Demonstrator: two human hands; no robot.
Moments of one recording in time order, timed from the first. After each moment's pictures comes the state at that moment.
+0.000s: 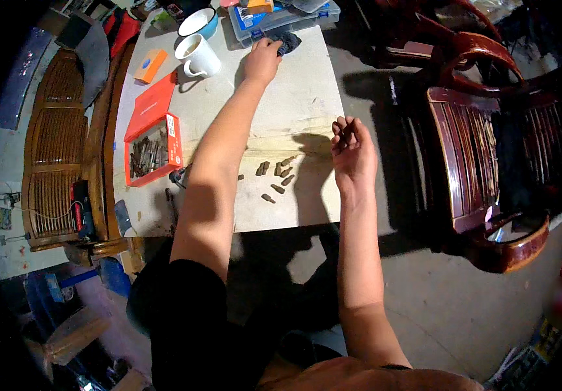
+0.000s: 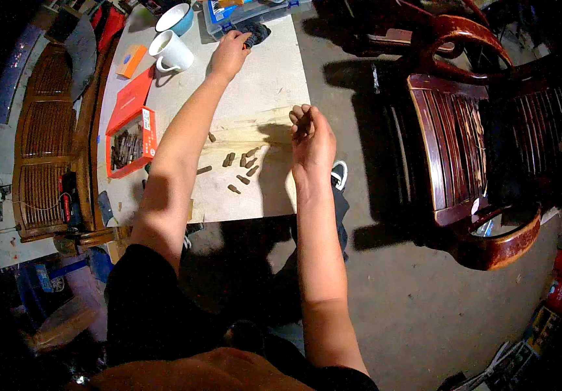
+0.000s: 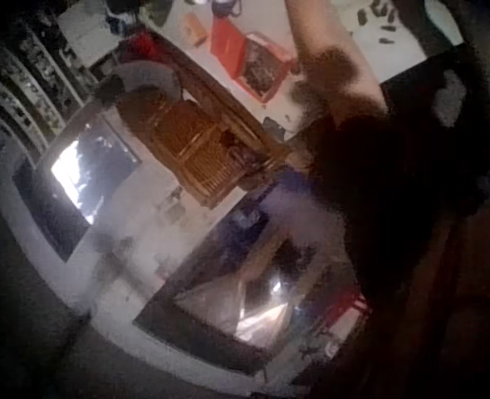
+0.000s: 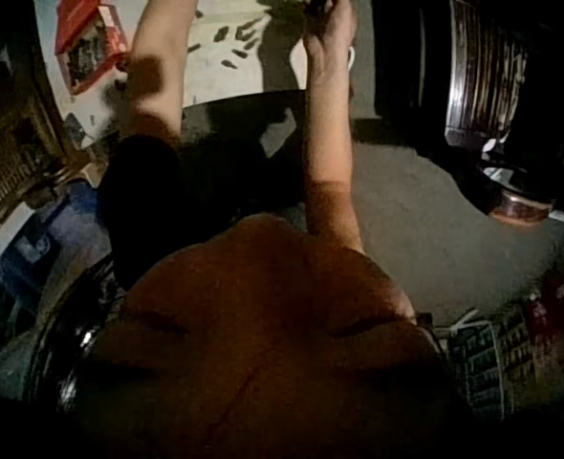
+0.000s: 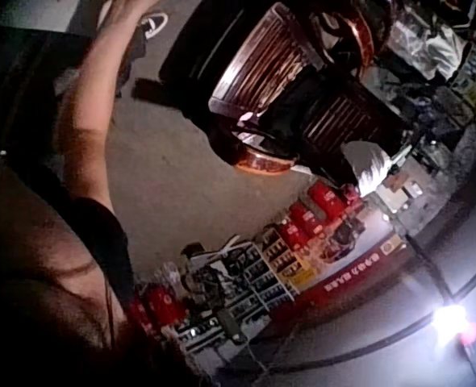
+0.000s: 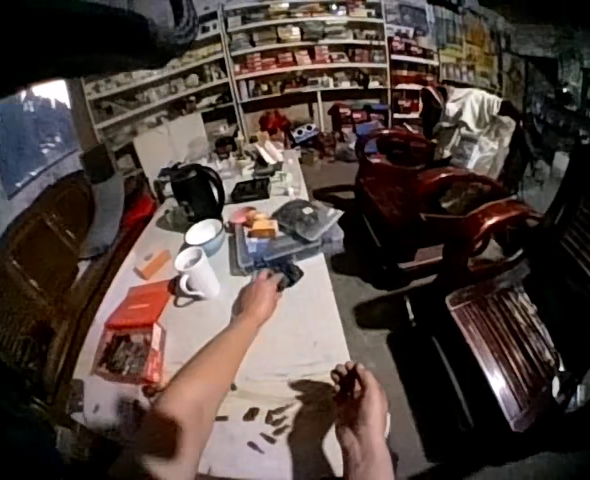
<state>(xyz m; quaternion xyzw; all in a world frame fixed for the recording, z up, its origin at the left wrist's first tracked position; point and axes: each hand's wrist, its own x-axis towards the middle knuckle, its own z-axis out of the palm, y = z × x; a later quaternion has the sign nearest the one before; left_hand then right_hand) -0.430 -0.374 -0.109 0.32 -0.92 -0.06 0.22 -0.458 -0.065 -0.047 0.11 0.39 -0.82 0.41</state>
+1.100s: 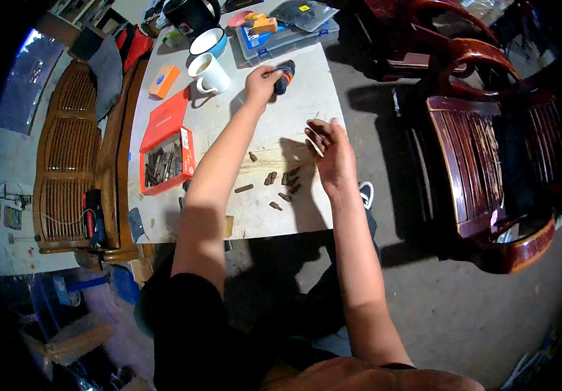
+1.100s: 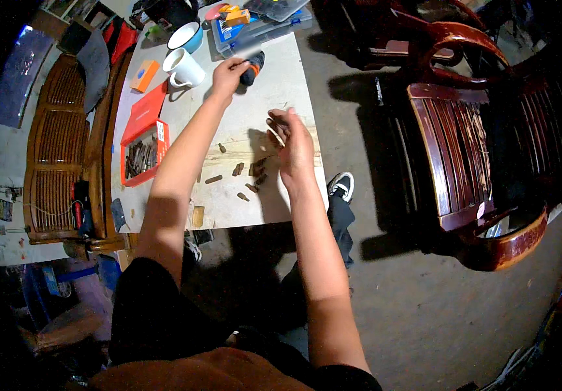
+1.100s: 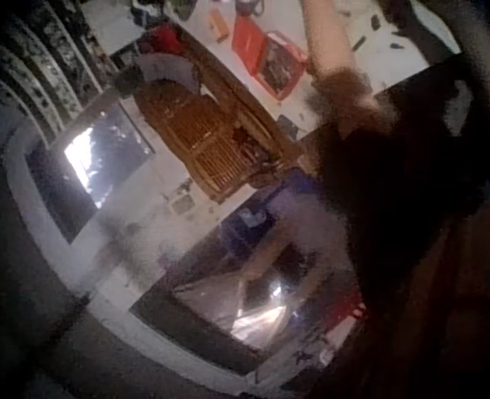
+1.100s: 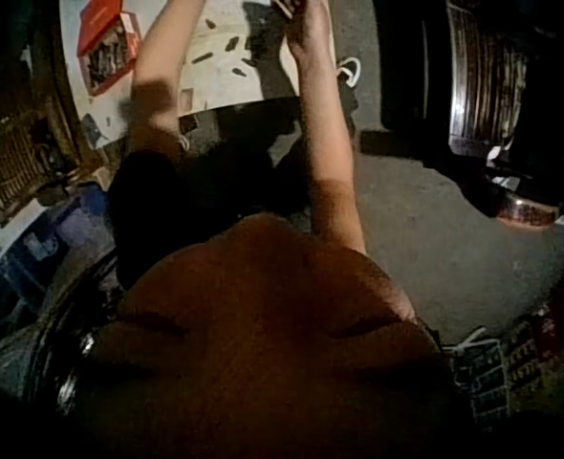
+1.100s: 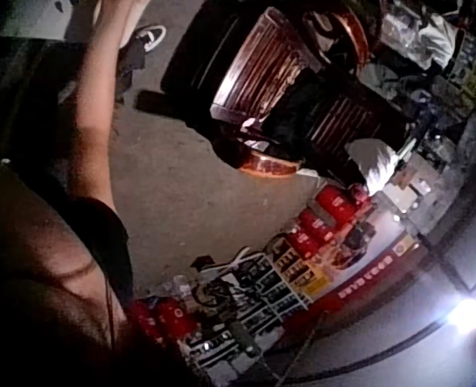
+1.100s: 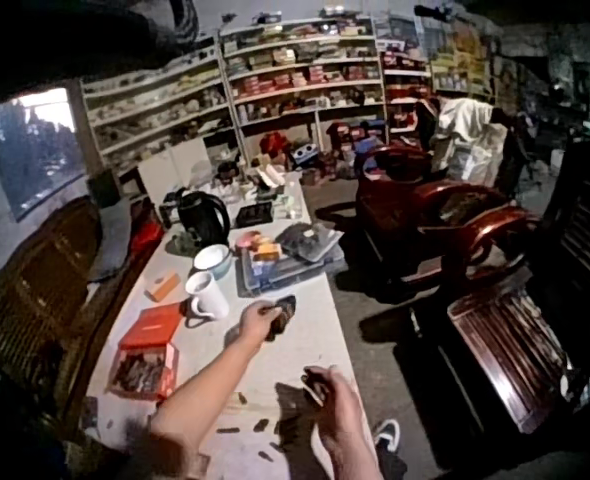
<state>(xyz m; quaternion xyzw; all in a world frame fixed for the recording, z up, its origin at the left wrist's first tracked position) -0.417 -0.339 -0.085 0.41 -0.70 -0.48 0.34 -0.448 -0.079 -0.043 -0.03 0.39 -0.78 0.49</state>
